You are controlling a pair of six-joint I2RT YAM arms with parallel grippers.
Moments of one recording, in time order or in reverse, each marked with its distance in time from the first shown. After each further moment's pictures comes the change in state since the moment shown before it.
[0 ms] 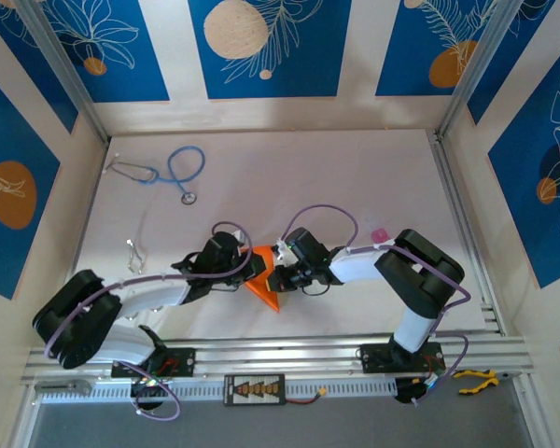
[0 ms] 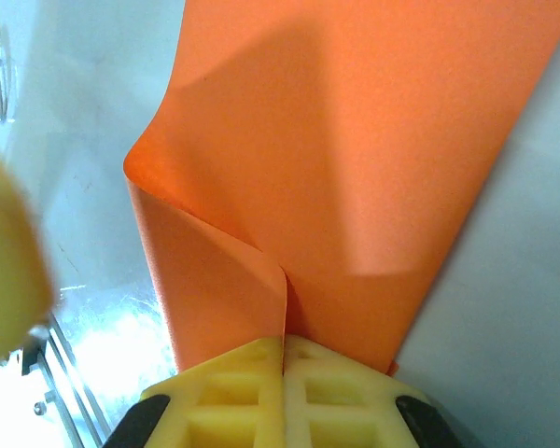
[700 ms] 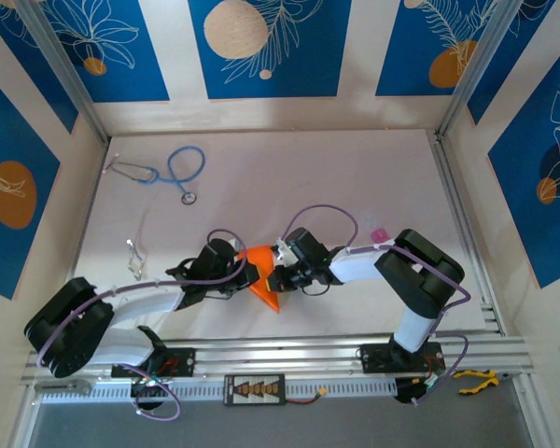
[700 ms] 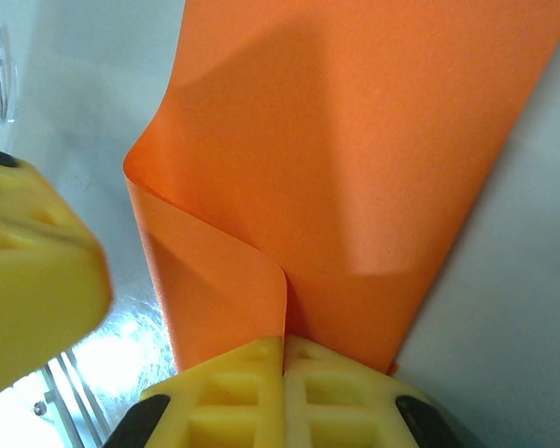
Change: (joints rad) left arm 0.000 -0.027 -0.061 -0.051 0.028 0.007; right arm 0.000 0.000 0.000 0.000 0.000 0.000
